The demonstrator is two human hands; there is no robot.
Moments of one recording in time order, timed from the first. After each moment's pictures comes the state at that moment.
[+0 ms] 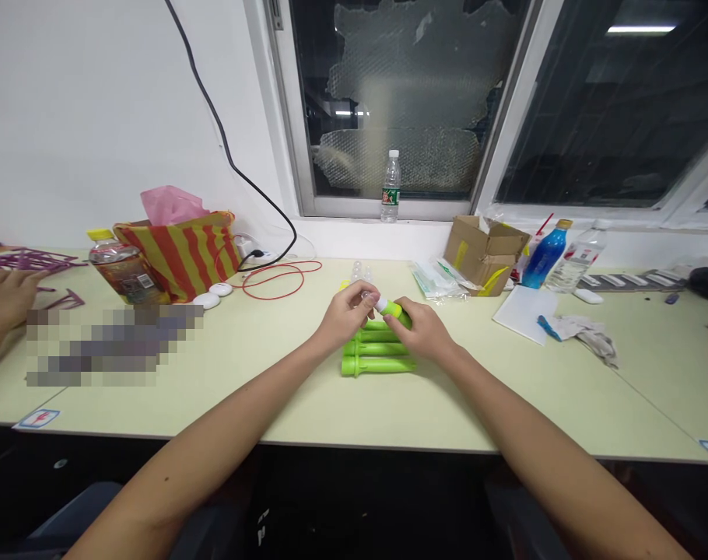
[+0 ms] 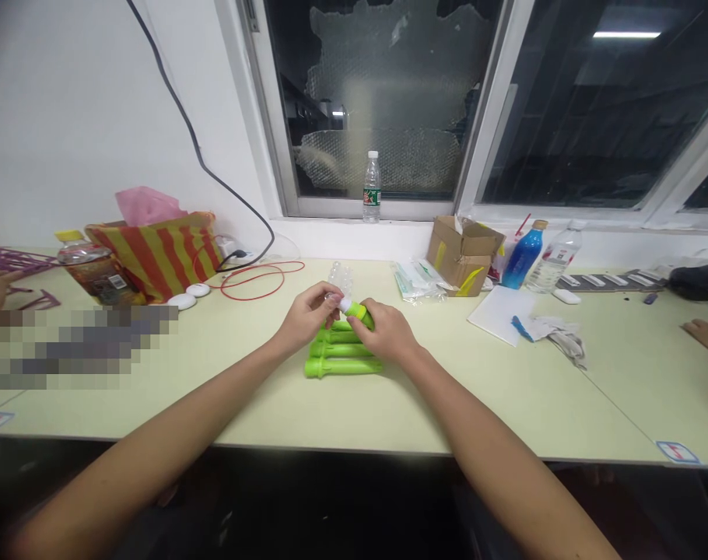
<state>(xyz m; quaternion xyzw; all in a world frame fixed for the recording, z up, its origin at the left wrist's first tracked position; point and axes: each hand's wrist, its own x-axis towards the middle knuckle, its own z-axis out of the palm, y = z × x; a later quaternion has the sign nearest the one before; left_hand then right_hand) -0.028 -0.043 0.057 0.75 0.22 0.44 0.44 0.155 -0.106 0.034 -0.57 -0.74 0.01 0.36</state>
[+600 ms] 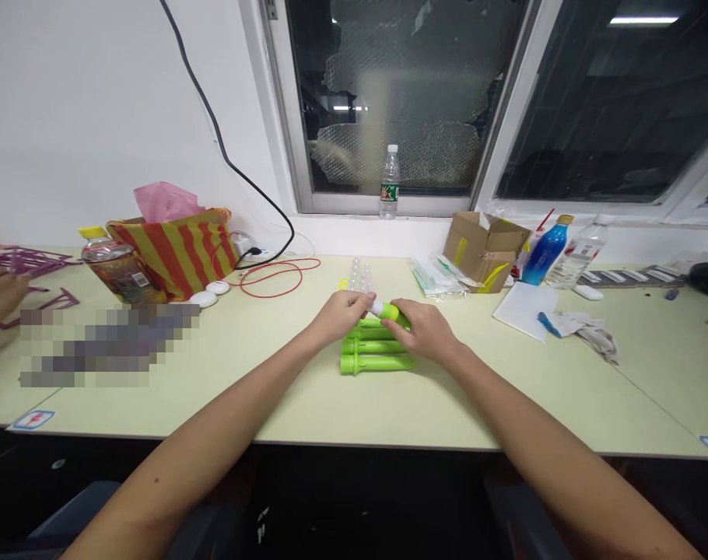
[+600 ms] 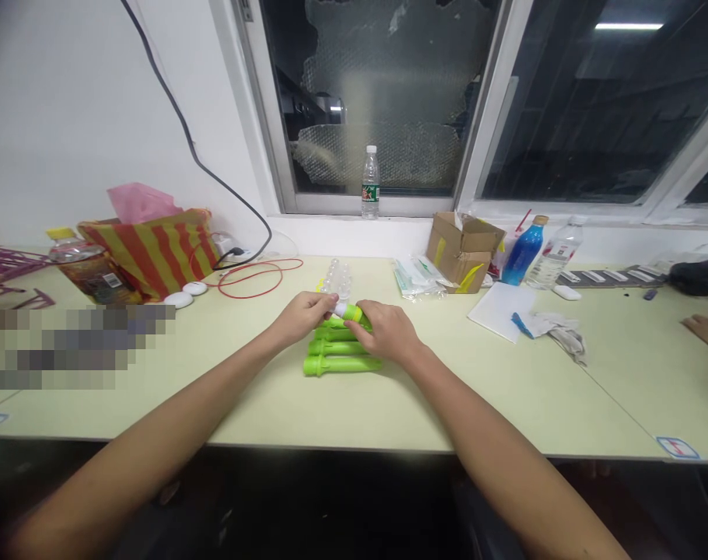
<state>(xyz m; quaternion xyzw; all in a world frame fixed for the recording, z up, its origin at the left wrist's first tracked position) -0.037 -0.036 0.064 0.83 0.31 0.33 0.33 0.159 -0.108 0.032 -0.54 -0.78 -0.05 0.32</state>
